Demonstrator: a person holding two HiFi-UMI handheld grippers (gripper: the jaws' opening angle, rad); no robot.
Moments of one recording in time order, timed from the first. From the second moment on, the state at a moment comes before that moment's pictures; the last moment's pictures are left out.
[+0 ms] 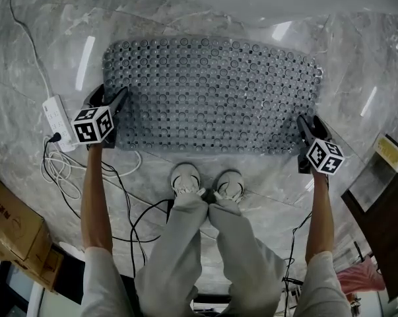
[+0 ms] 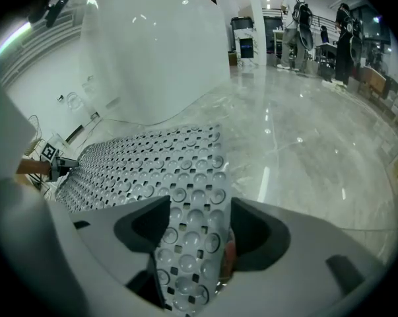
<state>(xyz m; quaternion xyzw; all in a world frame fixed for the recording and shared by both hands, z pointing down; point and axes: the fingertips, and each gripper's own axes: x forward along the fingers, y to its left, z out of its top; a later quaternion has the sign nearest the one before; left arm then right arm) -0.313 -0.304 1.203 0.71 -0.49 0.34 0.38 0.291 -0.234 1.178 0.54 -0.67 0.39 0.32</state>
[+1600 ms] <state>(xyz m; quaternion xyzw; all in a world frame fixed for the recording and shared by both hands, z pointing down) -0.279 -0.296 1.062 0.72 -0.51 0.33 0.34 0.238 -0.236 1.060 0.55 -0.67 0.37 0.34</state>
